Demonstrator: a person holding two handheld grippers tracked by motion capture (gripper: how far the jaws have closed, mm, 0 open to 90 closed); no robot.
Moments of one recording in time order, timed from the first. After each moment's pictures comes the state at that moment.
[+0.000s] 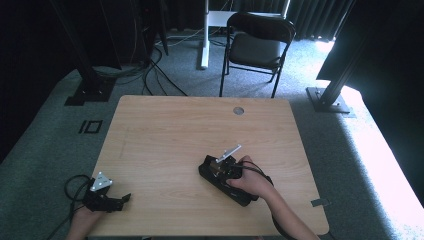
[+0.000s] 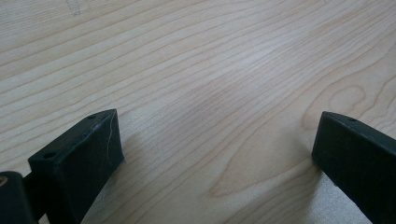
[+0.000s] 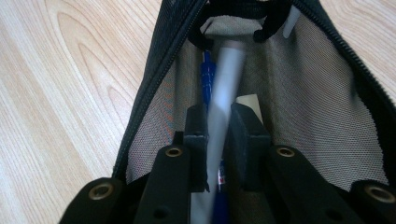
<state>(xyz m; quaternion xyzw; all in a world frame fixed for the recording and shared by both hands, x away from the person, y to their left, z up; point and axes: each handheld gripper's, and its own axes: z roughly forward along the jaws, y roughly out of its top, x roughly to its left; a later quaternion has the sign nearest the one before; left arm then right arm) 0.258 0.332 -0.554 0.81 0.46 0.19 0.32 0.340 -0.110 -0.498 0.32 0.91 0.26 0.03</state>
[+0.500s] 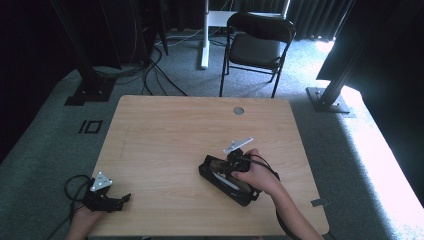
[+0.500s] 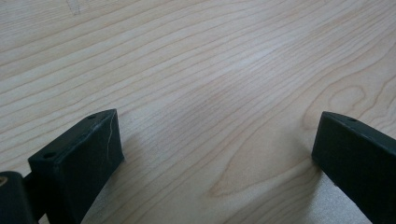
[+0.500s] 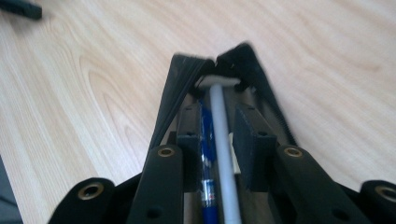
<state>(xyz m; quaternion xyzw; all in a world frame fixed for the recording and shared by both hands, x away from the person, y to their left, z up) 0.258 0.332 -0.554 0.81 0.46 0.19 0.32 0.341 -0.126 -0.461 0.33 0.88 0.34 0.05</state>
